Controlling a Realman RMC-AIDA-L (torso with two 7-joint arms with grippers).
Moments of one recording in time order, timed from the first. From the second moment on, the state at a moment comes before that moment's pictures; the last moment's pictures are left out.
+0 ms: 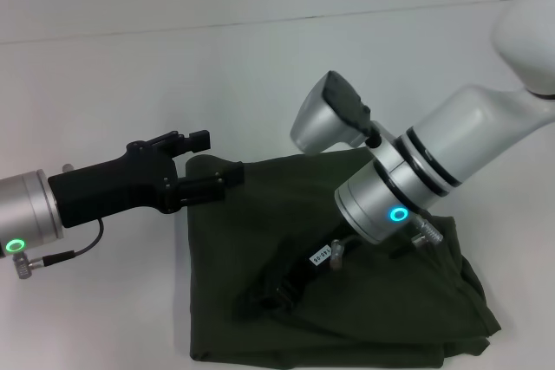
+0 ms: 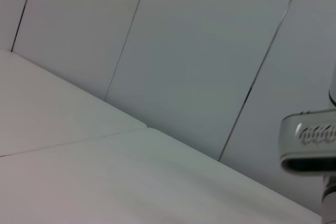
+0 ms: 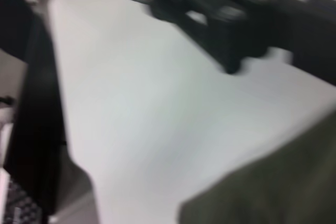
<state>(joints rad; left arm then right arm) -0.56 -2.16 0.64 0.57 1.95 1.52 -1.40 0.87 2.10 -1.37 -0.46 -2.00 -1.38 1.96</state>
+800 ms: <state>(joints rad) -0.55 -2.16 0.63 0.61 1.93 1.55 -1.43 0.62 2.03 -1.01 -0.61 -1.95 -1.69 1.84</state>
